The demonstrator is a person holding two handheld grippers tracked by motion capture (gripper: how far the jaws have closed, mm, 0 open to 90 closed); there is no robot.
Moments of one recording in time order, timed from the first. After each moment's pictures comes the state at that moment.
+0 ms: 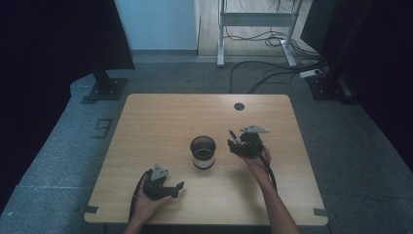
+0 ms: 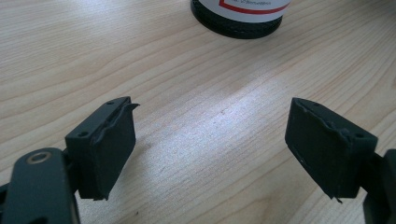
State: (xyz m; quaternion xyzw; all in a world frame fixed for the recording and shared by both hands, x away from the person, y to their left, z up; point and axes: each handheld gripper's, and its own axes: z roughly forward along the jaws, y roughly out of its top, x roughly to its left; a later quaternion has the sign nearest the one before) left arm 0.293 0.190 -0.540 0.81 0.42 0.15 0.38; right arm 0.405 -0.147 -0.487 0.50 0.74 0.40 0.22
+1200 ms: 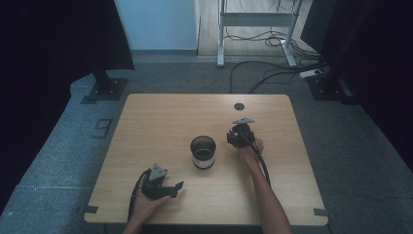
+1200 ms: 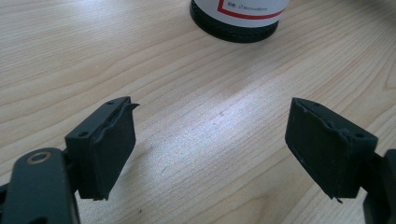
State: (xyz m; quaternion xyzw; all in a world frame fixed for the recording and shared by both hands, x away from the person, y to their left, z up) left arm 0.293 0.193 -0.538 0.81 0.42 0.15 0.39; right arm 0.468 -0.133 -0.526 0.52 0.75 0.34 0.23
